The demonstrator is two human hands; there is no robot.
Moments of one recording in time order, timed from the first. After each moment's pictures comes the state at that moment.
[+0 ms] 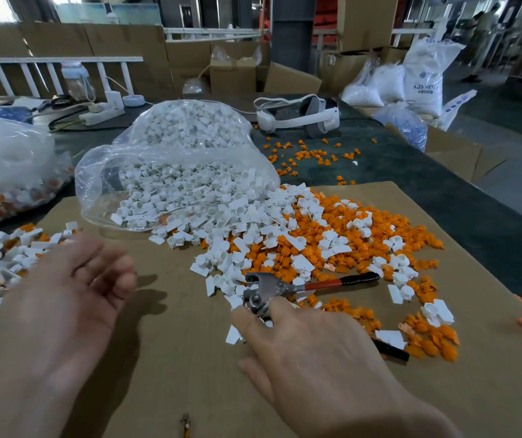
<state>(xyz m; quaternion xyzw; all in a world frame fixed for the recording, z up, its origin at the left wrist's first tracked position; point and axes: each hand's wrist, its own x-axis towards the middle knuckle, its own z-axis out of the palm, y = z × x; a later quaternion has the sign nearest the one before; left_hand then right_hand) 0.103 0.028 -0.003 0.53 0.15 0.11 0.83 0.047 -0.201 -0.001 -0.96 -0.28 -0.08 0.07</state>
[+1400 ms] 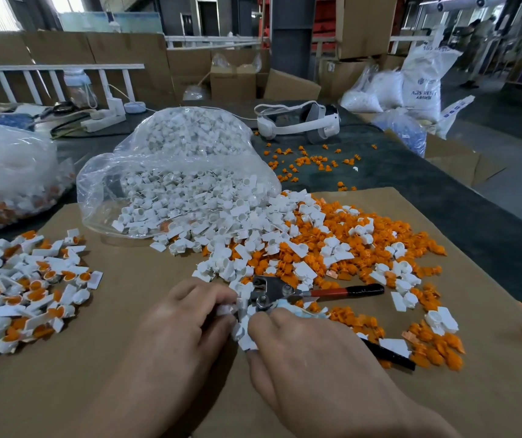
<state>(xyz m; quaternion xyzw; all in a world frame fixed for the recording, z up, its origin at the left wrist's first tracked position) 0.080 -0.025 -0.020 0.92 -0.16 0.12 0.33 0.053 -0.197 0.000 -0.96 -0.25 -0.09 0.09</state>
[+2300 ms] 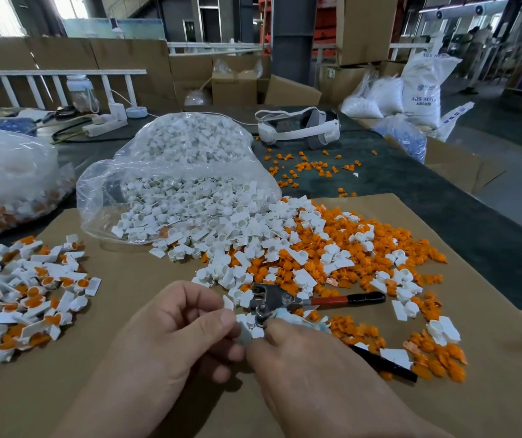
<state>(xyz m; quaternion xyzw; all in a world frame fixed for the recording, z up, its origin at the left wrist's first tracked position) 0.077 -0.029 -0.006 0.69 0.01 -0.07 0.72 0.053 -0.200 -0.006 -0.95 -0.28 -0.05 0.11</state>
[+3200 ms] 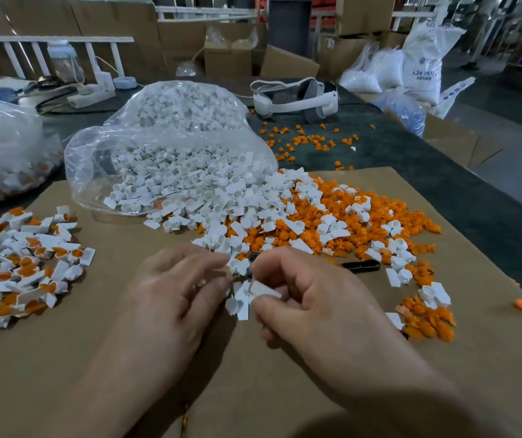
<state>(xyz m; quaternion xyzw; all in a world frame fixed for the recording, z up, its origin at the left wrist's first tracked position) 0.071 -0.025 -0.008 0.91 -0.13 0.14 0.36 0.049 -0.213 0.012 -0.85 -0.12 0.02 0.51</state>
